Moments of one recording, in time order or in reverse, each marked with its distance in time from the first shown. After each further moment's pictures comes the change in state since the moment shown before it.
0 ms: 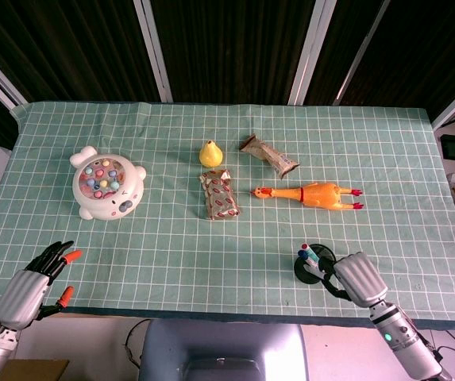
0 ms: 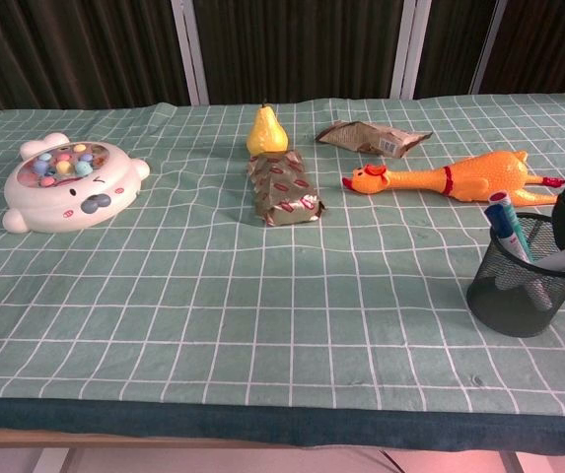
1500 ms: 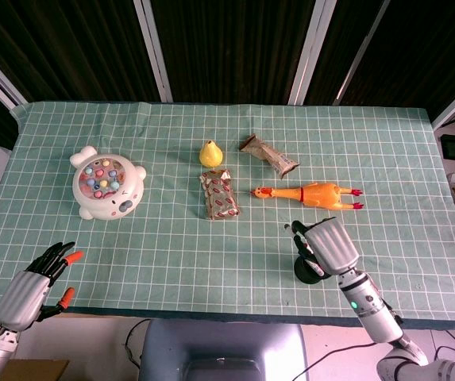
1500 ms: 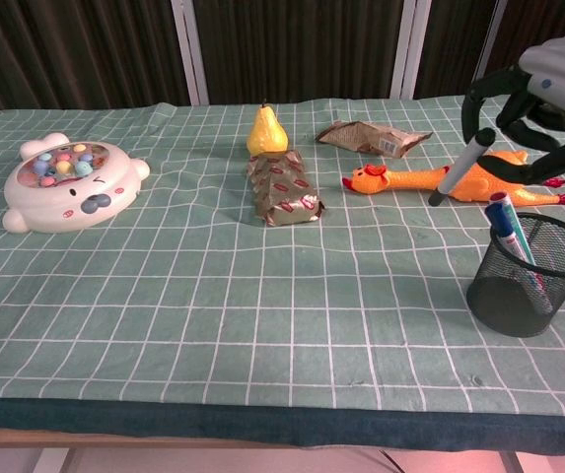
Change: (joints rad) left arm 0.002 0.000 0.004 0.001 0.012 0.007 -0.001; right arm 0.165 -0.143 0.192 0.007 0.106 -0.056 -0.298
